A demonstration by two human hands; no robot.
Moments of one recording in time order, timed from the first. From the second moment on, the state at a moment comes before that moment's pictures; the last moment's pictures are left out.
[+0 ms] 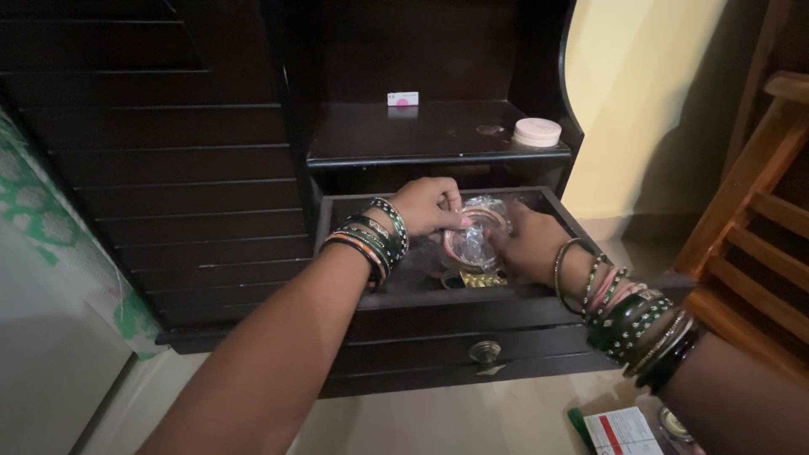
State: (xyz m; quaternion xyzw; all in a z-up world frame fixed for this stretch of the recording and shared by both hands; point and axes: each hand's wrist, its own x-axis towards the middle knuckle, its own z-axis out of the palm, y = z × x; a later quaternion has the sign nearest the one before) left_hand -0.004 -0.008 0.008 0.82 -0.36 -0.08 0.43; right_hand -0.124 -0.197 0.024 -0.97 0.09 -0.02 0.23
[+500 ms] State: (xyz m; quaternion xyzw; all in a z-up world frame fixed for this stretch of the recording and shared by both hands) left_hand -0.058 -0.016 0.037 0.93 -0.35 0.07 0.11; right_hand -0.104 -0.216 0.002 -0.96 0.05 -0.18 0.20
